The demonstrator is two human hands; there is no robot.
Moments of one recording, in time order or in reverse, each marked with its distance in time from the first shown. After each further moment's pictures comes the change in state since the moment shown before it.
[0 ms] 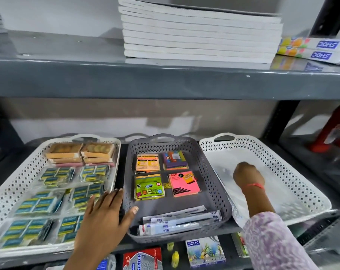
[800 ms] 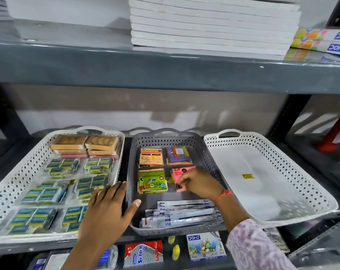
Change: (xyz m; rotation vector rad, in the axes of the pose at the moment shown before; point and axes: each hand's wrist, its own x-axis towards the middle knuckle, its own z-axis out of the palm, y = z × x) left_hand 0.000 0.002 -0.001 0.007 0.025 0.000; right_hand -0.073 -0.069 0.027 0.225 -0.470 -0.709
